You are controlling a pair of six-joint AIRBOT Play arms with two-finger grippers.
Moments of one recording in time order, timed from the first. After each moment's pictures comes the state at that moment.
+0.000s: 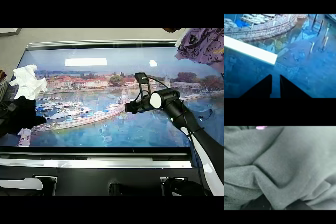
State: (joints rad) left arm 0.57 -1.58 1.22 1.49 -0.84 -1.85; right arm 0.41 -1.31 1.19 -1.42 0.97 1.69
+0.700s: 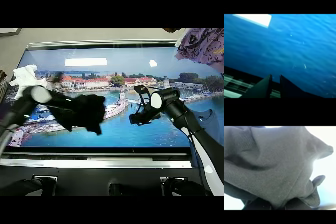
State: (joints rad) left arm -0.40 -1.33 1.22 1.21 -1.02 -2.00; right arm 0.41 -1.30 1.19 -1.45 1.32 1.67
